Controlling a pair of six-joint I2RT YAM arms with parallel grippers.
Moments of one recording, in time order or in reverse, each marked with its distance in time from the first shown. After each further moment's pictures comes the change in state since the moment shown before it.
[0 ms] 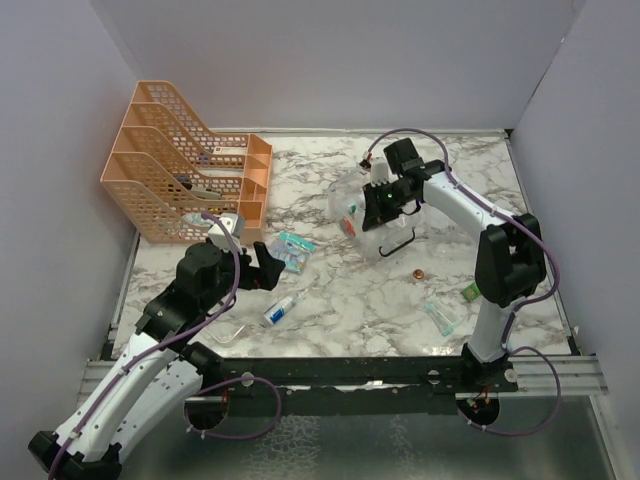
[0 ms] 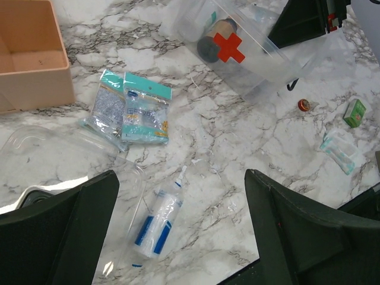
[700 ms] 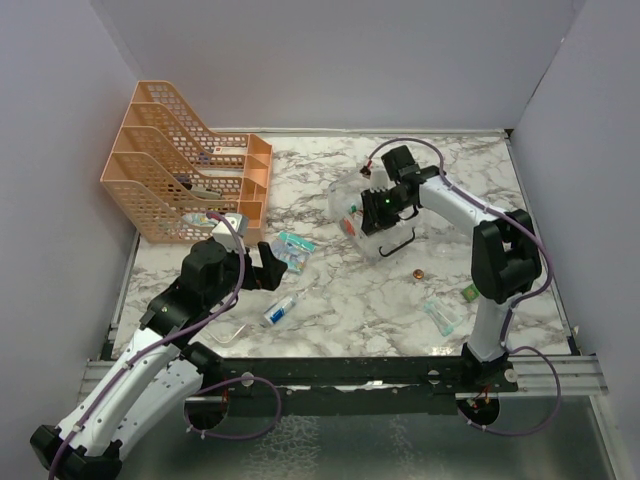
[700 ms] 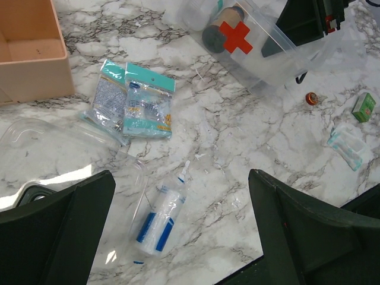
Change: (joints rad) left arm 0.000 0.025 -0.007 -0.001 0.010 0.006; right arm 0.000 0.034 -0.035 0.026 -0.026 0.074
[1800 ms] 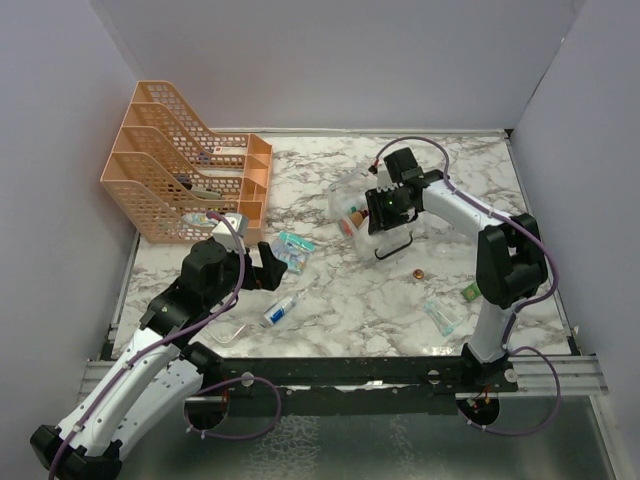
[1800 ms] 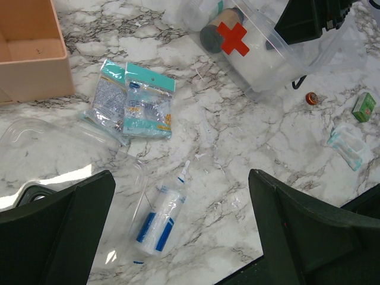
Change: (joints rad) left arm 0.000 0.000 0.000 0.000 0.000 -0.001; right arm 0.002 -0.047 -0.069 0.069 0.234 0.012
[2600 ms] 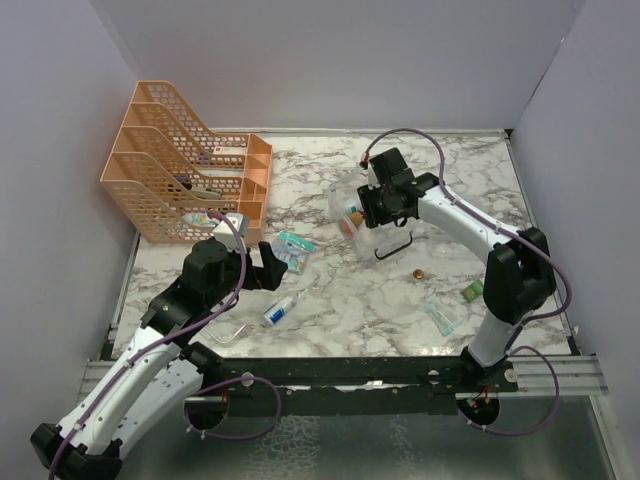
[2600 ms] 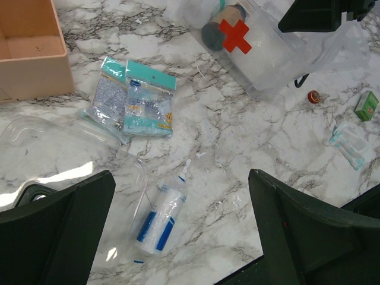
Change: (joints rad) left arm 0.000 0.009 0.000 0.000 -0.002 0.000; right arm 0.111 -0.093 0.000 0.016 0.260 0.007
